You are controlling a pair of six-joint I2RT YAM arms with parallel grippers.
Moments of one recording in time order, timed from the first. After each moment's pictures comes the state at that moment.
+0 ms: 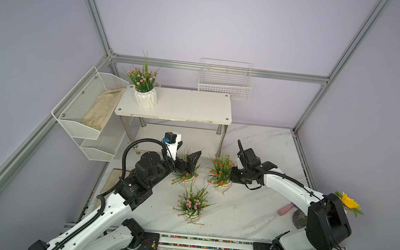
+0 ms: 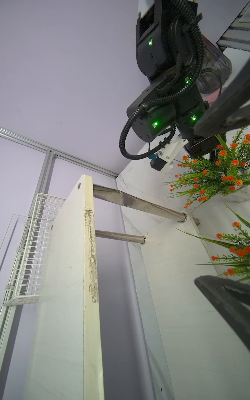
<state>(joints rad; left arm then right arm) -0.59 0.84 0.79 -0.02 0.02 -0.25 0.52 1.51 1.01 -0.59 -0.10 0.52</state>
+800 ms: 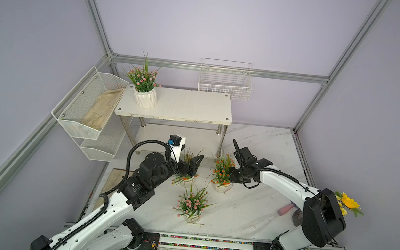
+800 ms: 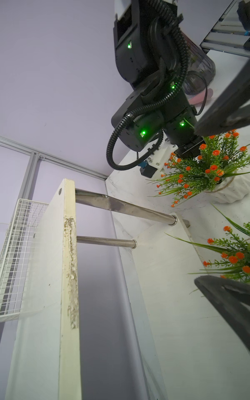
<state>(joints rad) -0.63 0.88 0.77 -0.02 0.03 -0.22 0.54 1.57 1.10 -0.69 -0.06 0.50</state>
